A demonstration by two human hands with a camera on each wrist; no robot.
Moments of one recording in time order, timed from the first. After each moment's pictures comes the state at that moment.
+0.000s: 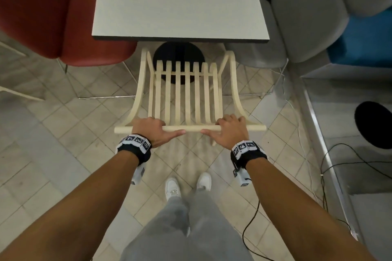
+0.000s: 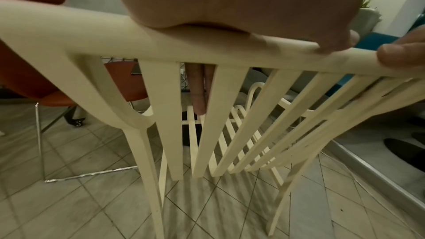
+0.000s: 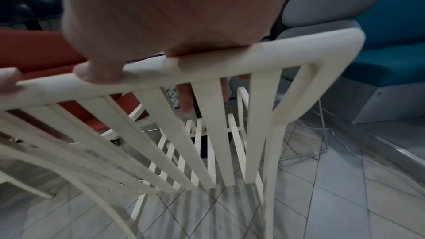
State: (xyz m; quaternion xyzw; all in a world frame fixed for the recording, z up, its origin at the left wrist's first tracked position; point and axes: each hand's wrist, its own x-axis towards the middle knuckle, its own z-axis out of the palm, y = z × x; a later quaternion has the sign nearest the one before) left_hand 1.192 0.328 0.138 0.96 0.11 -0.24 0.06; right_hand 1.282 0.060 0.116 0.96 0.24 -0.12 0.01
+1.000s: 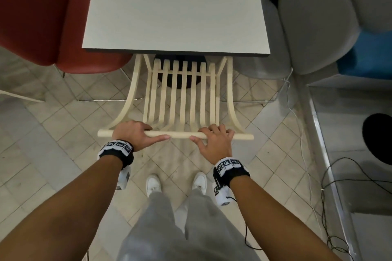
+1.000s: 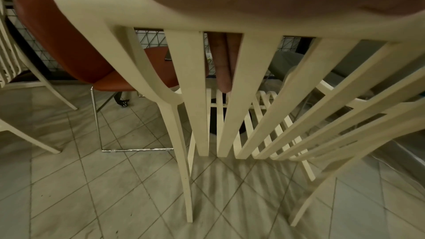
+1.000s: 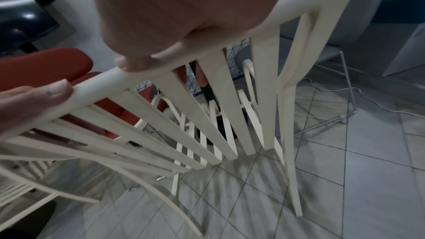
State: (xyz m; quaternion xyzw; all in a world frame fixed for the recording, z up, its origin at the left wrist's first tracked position) left_hand 1.254 0.356 0.139 0.96 0.15 -0.21 0.06; right_hand 1.323 0.077 0.094 0.97 0.23 -0.05 -0.11
